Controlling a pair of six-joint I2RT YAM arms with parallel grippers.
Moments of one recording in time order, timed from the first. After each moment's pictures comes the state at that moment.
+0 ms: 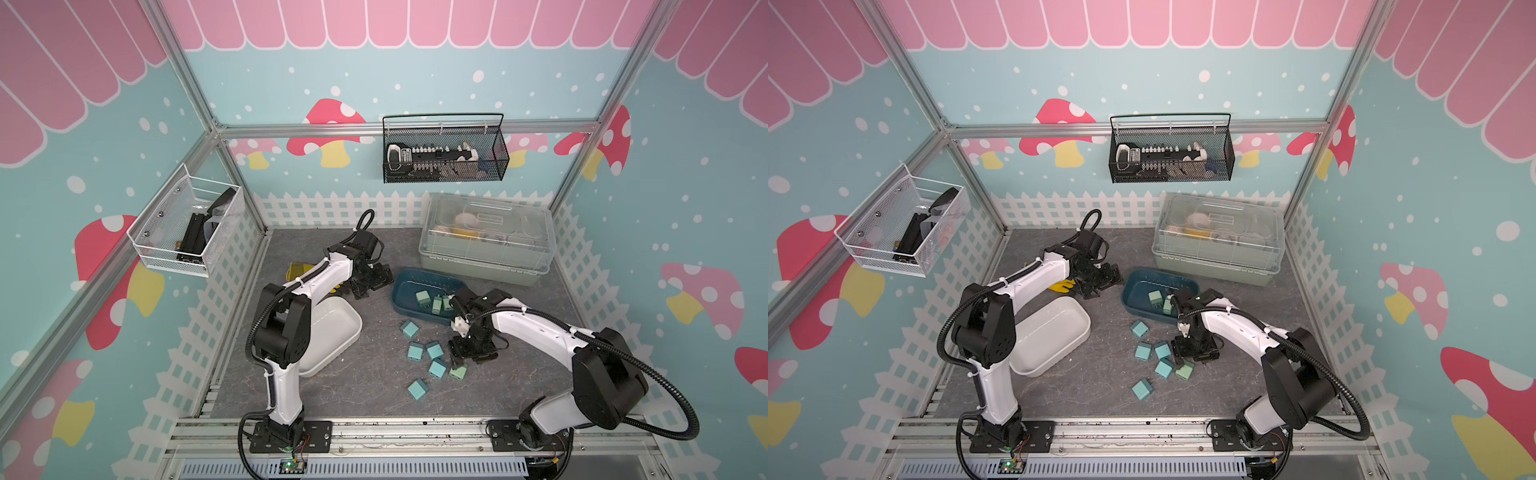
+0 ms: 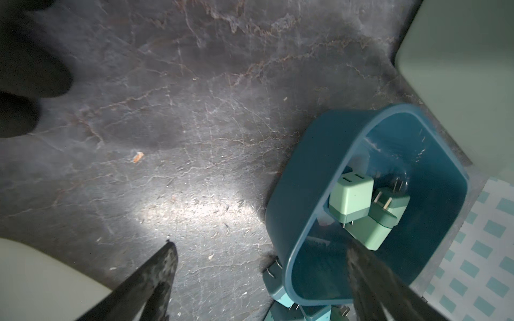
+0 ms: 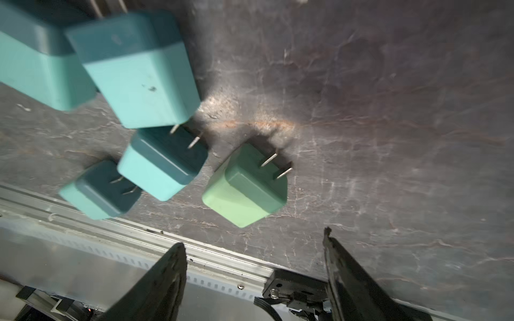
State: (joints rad) left arm -0.39 1.96 1.56 -0.80 0.26 -0.71; right arm 0.59 1.50 0.94 -1.11 -0.21 0.34
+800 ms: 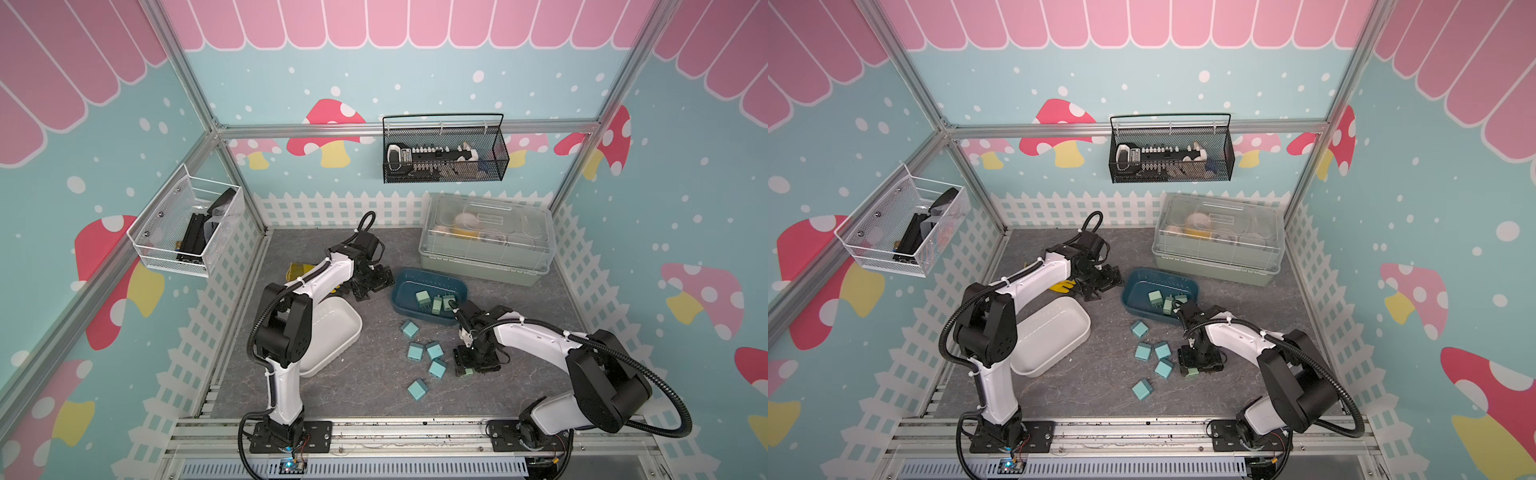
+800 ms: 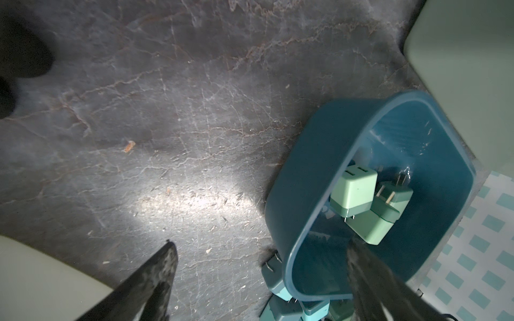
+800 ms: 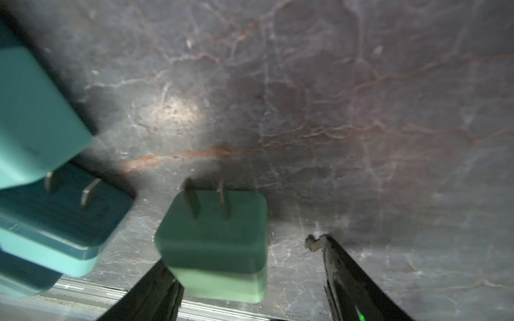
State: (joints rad) left arm -0.40 1.96 1.56 -0.82 0.27 -0.71; right arm 0.57 1.48 0.78 -0.93 -0.14 0.44
